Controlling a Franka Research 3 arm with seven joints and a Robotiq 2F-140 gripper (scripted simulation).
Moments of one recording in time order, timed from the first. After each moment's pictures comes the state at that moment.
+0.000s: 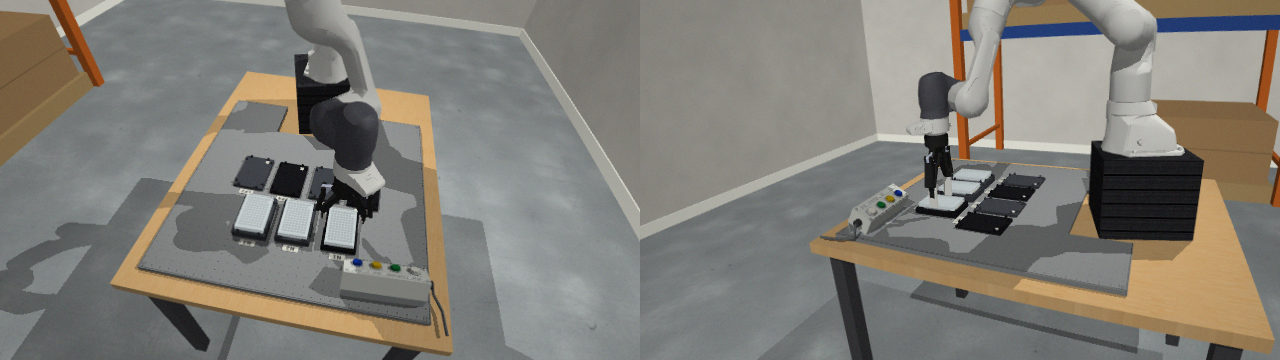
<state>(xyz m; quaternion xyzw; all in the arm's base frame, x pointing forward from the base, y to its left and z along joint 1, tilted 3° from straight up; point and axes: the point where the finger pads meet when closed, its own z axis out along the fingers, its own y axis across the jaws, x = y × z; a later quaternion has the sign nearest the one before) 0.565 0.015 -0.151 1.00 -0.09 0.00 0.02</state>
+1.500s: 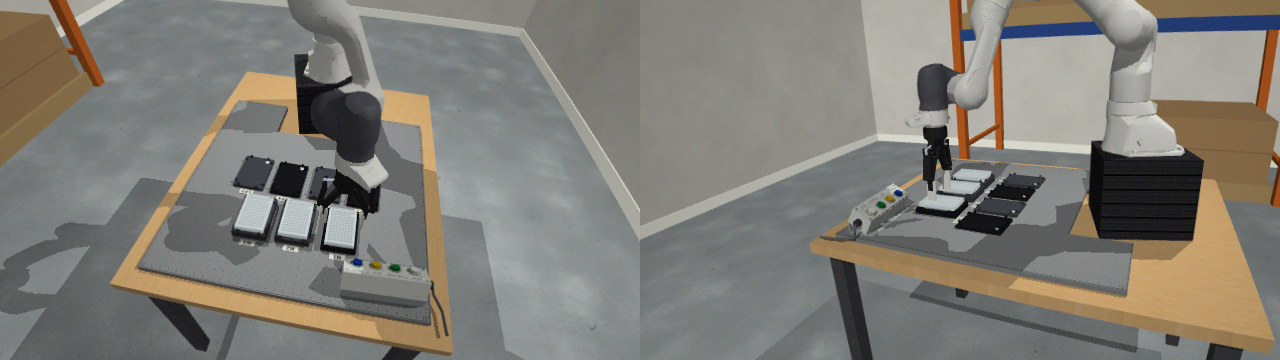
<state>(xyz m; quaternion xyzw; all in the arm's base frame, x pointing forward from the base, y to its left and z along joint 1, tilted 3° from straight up) 0.567 0.019 -0.127 1.00 -0.09 0.01 0.02</state>
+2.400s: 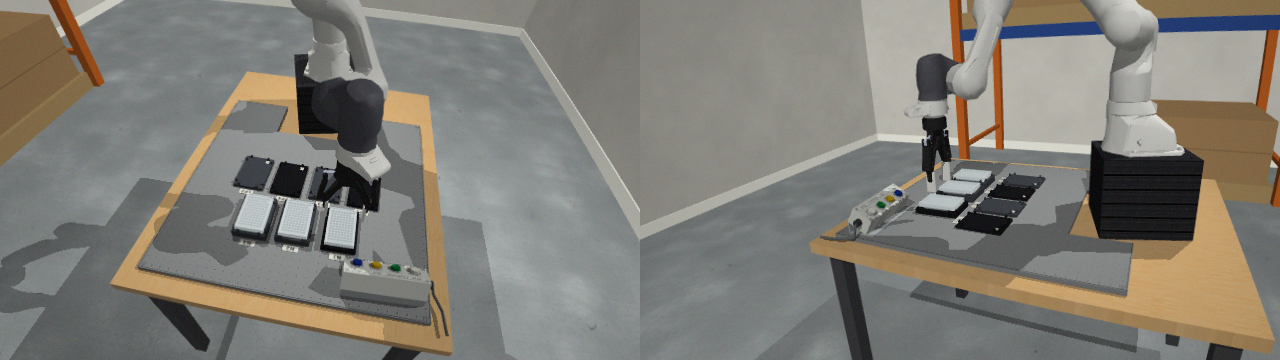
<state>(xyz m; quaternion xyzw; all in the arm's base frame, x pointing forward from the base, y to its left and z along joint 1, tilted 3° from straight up) 0.566 0.019 -0.098 1.00 -0.09 0.00 0.02</state>
